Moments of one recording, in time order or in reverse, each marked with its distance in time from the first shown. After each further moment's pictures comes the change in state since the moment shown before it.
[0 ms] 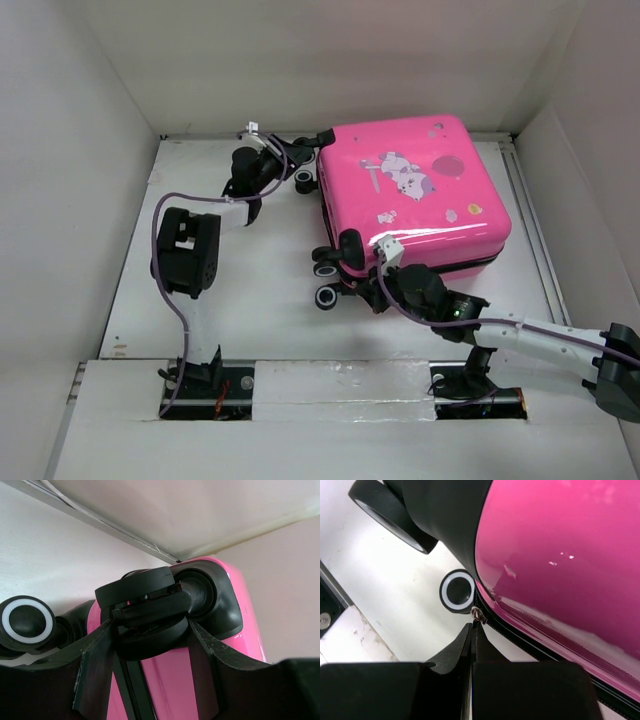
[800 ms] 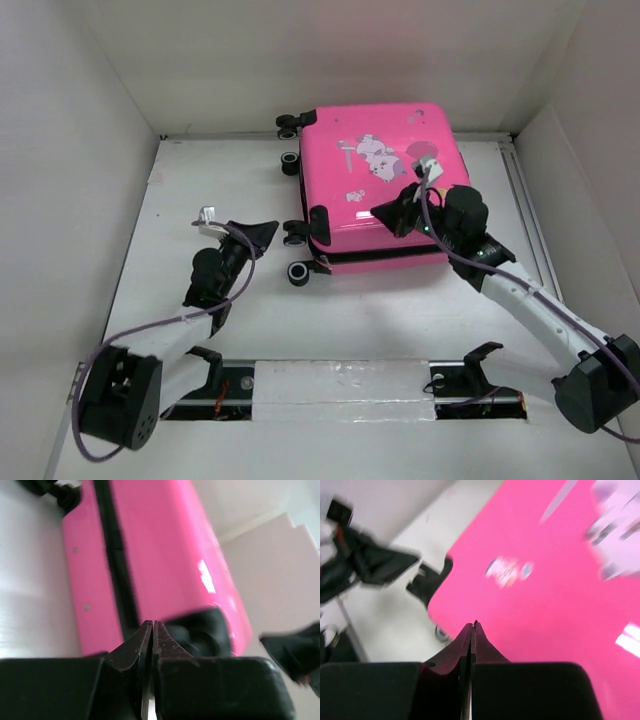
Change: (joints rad) left arm -0.034 -0.850 -0.946 0.179 -0.211 0.006; right arm -0.500 0.126 0.328 0.006 -0.501 -0.077
